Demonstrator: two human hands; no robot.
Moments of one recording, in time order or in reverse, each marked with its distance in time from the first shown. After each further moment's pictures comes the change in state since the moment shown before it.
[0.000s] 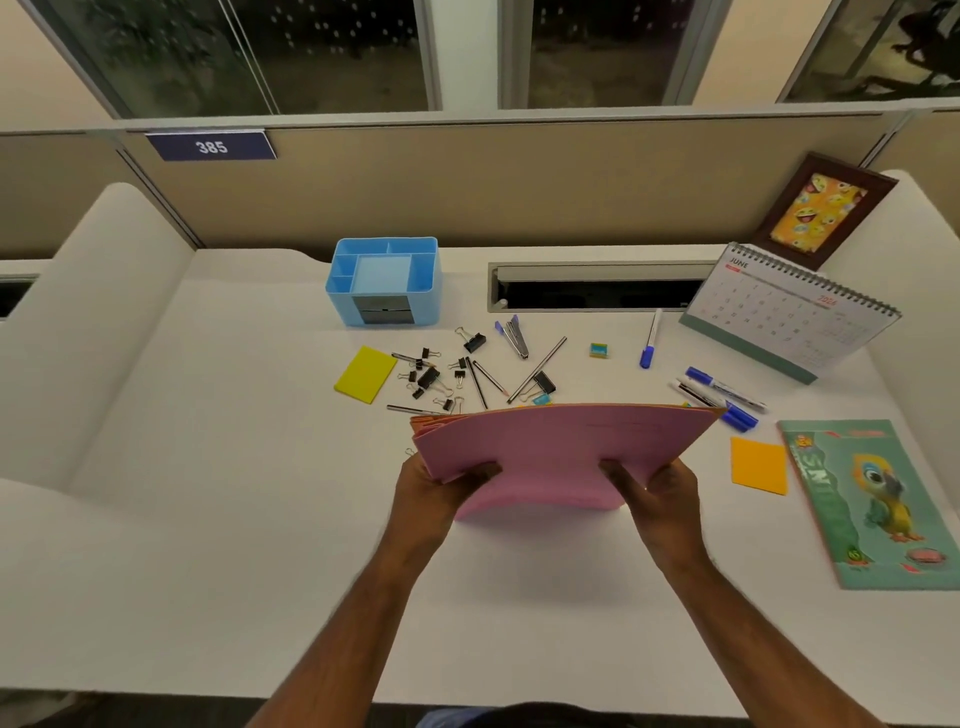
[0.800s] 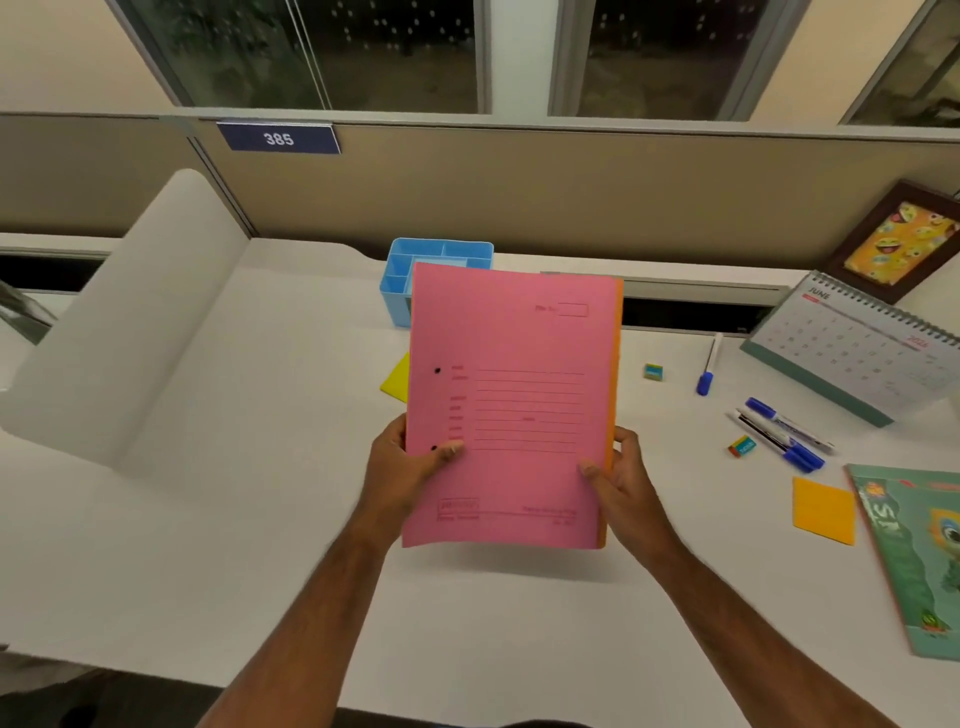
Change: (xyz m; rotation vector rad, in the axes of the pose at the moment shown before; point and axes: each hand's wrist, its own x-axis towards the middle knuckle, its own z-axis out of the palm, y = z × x) left_hand 0.047 -0.006 -0.094 0.025 0.178 -0.113; right_hand 0.028 0.008 0.090 0.061 -0.393 0.122
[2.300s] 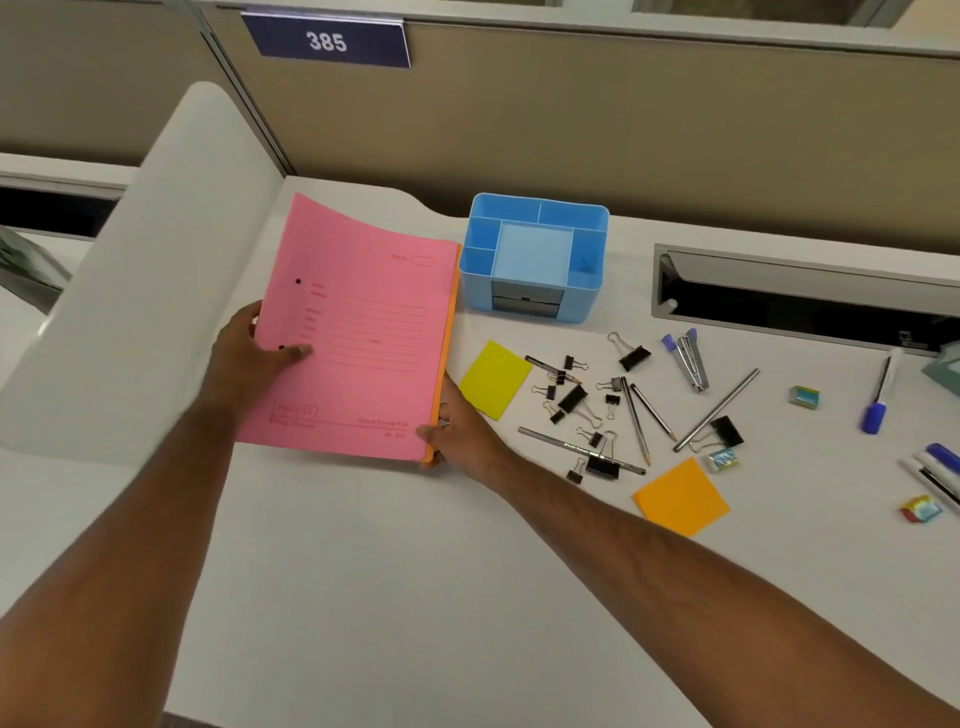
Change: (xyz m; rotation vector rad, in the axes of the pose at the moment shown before) left_hand 0.234 0.012 -0.280 0.592 0.254 -0.001; right_hand 0.174 -0.007 0.312 -0.148 -0.476 0.229
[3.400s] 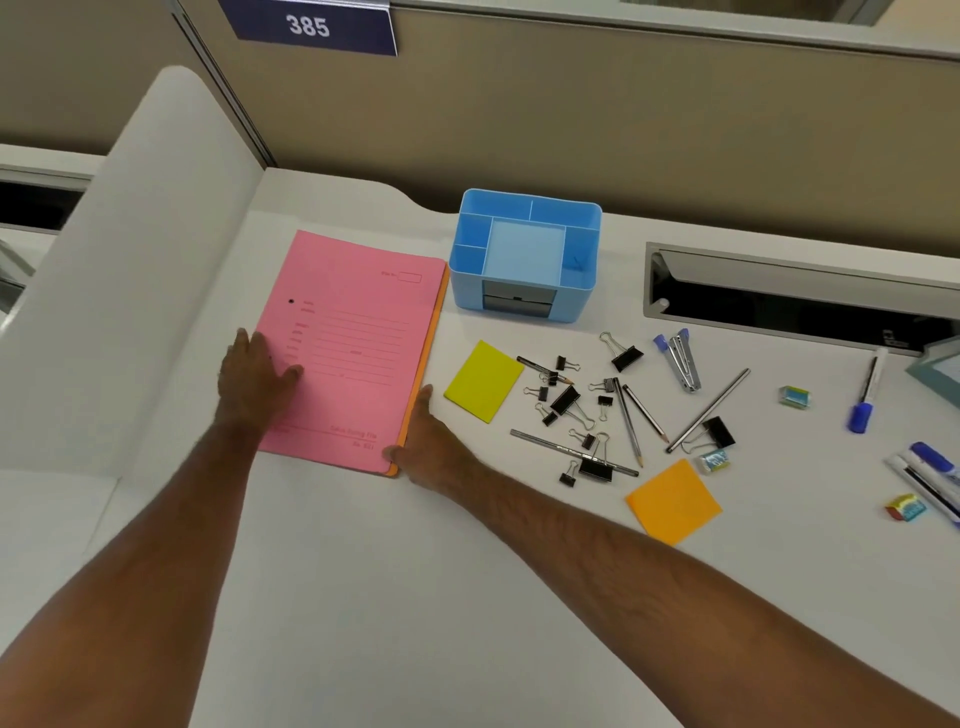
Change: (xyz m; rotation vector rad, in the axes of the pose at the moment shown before) left_hand 0.036 -0.069 0.049 0.591 -0.009 -0.052; right_hand 0.018 0.006 0.030 -0.365 -0.064 0.158
